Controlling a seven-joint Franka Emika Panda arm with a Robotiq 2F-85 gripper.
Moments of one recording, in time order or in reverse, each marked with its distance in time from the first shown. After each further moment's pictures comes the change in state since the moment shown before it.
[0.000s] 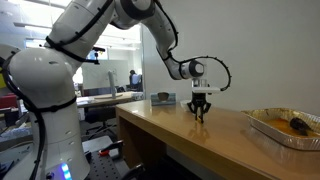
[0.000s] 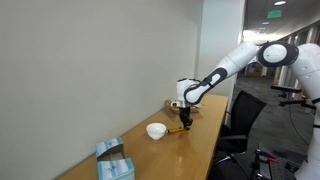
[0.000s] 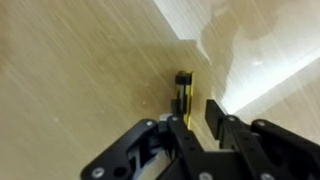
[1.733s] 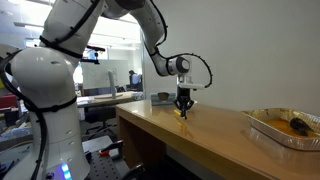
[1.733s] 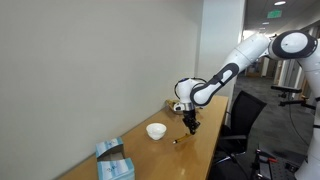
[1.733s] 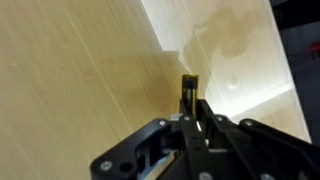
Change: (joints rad) arm 0.027 -0.145 0.091 -0.184 -0.055 -0.048 -0.052
